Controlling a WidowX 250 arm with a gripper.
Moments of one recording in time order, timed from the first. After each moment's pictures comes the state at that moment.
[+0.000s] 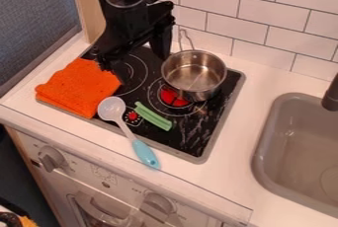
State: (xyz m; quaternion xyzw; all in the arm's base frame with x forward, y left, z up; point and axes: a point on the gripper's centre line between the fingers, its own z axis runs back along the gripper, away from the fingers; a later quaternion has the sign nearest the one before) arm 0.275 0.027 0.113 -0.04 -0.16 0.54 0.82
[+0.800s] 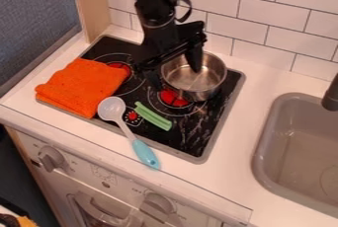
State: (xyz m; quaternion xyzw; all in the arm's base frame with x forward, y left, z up) arm 0.321 0.012 0.069 -0.09 -0.15 0.45 0.88
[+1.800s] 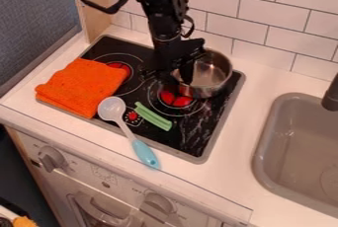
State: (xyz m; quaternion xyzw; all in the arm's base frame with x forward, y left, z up) arm 0.365 0.022 0.012 -0.07 -0.11 0.43 0.89
